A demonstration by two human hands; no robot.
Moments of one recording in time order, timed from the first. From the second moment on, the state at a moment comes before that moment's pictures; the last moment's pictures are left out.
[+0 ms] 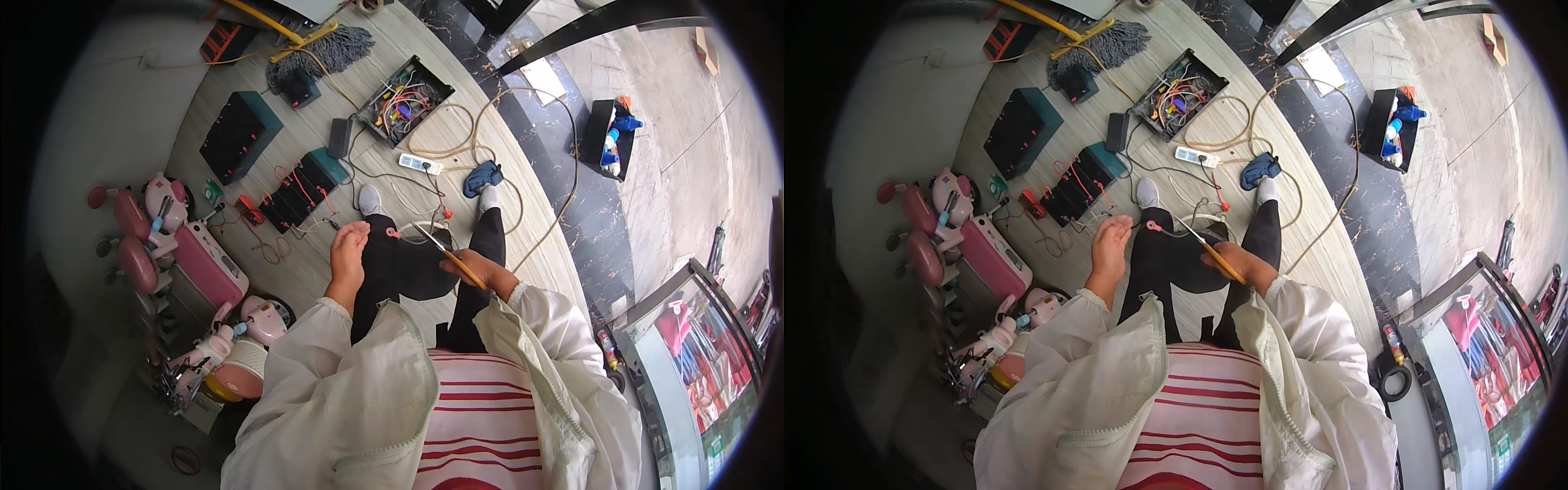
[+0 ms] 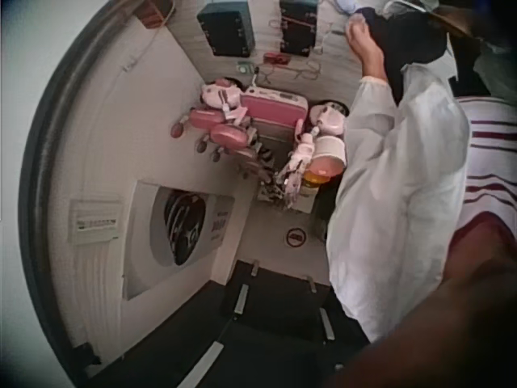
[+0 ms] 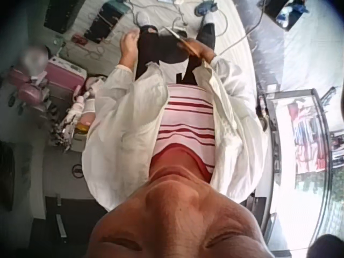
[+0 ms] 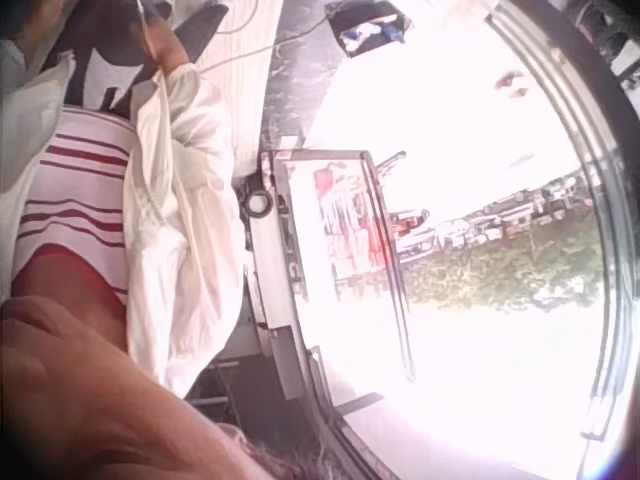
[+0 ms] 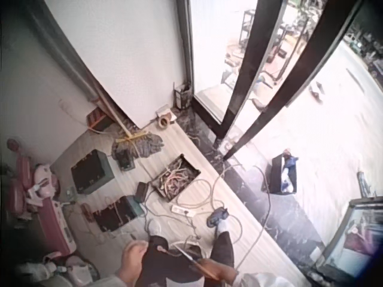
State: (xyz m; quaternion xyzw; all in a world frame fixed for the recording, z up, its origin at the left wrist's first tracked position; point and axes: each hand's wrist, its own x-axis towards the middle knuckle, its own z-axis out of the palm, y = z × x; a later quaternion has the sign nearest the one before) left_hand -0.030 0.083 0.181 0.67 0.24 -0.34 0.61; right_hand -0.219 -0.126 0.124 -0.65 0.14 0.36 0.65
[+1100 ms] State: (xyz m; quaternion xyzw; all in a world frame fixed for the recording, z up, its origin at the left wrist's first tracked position) left_hand -0.248 0.188 -0.334 0.26 -0.43 -0.84 -0.18; right_hand -0.290 -0.119 0.016 -0.66 0.39 0.07 0.64
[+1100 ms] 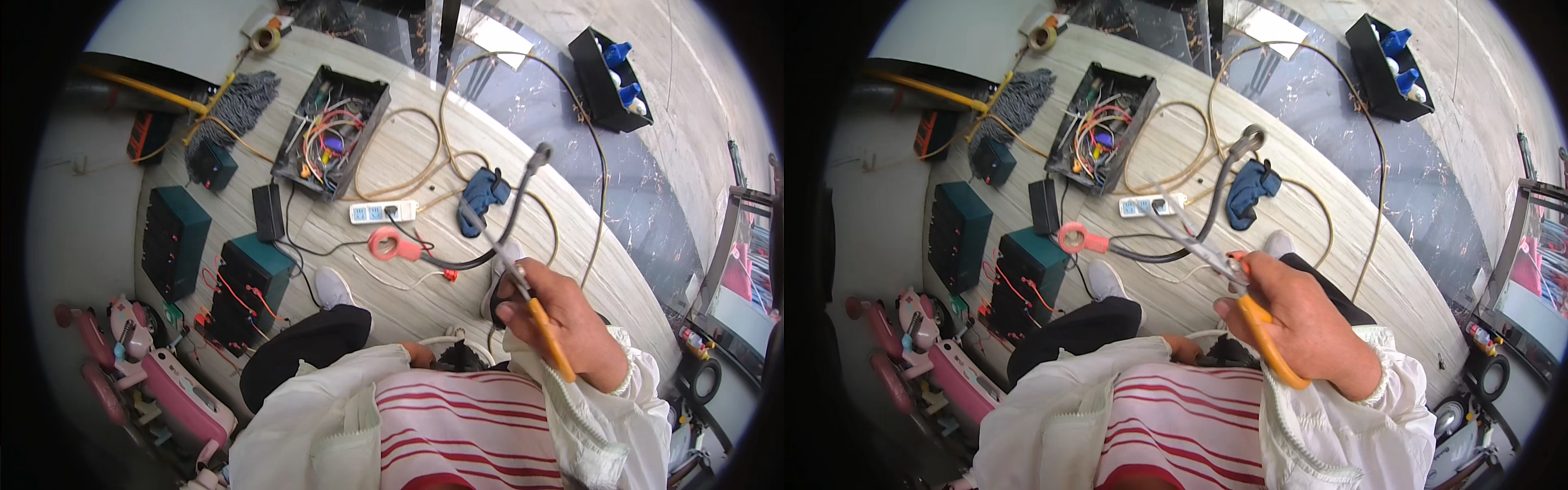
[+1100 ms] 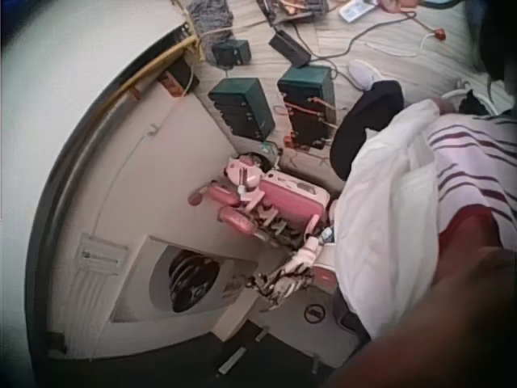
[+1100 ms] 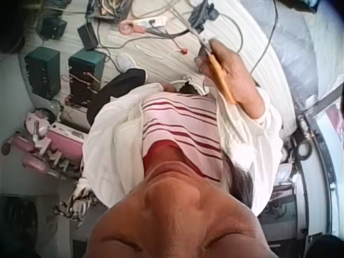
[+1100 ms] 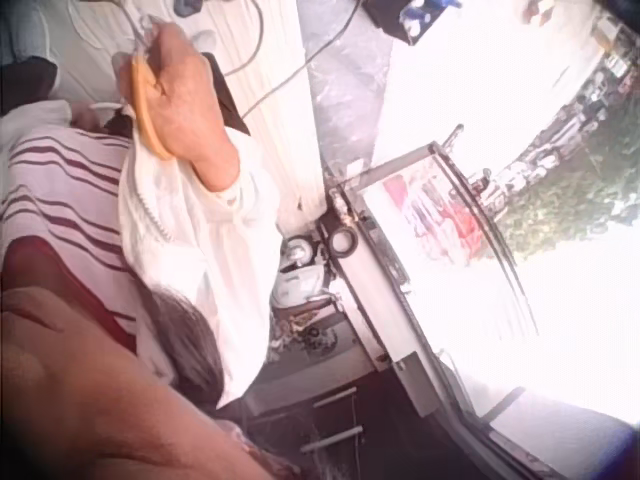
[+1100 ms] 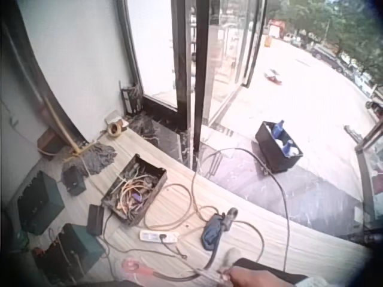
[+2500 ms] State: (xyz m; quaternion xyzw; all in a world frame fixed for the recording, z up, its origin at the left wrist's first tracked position) left_hand -0.171 0.216 -0.203 0.84 -0.48 -0.18 0.16; right_hand -0.331 0.116 -0.303 -0.88 0.21 0.10 0.42
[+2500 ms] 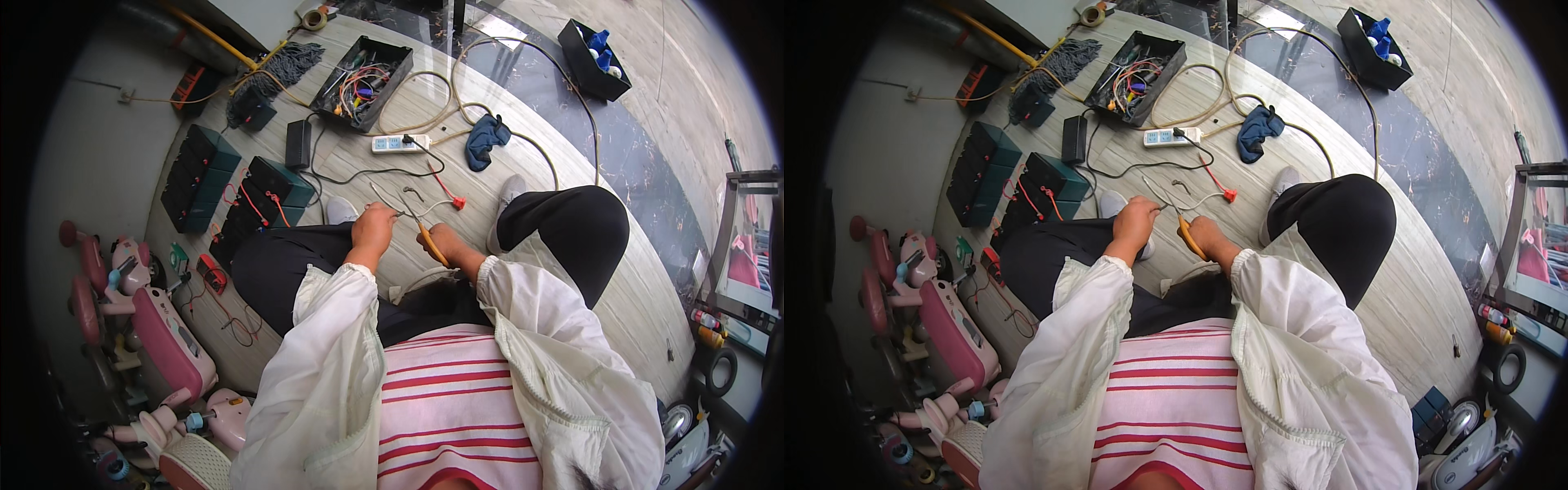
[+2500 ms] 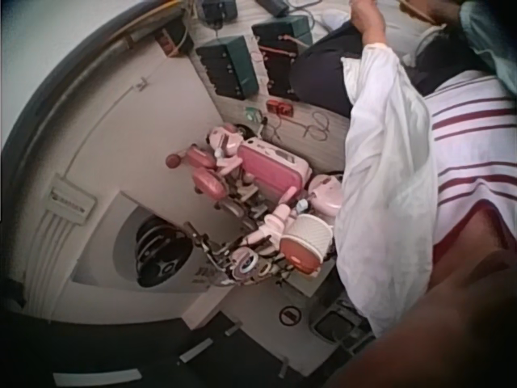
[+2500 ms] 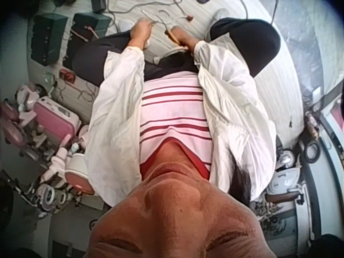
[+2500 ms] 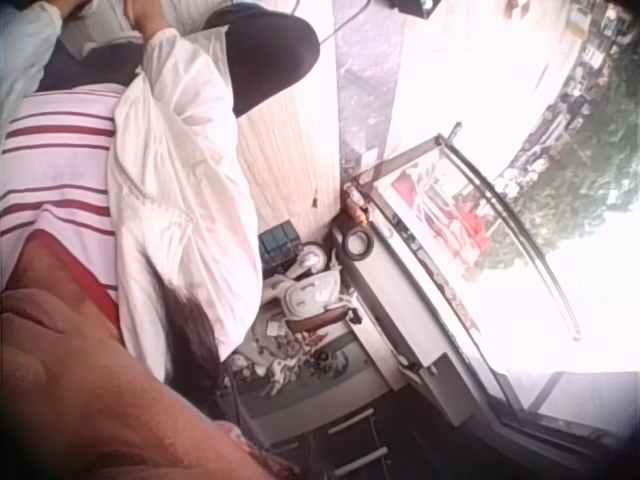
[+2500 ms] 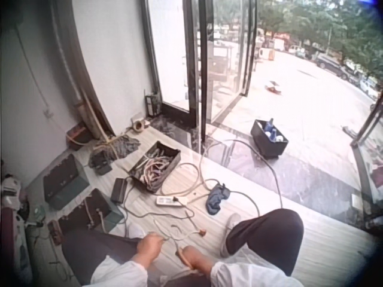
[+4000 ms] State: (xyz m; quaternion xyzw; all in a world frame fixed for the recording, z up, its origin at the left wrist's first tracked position) left_hand -0.186 0.217 -0.064 0.79 -0.52 0.01 0.31; right_hand -0.323 0.127 -0.115 -0.79 0.30 -0.13 0.52
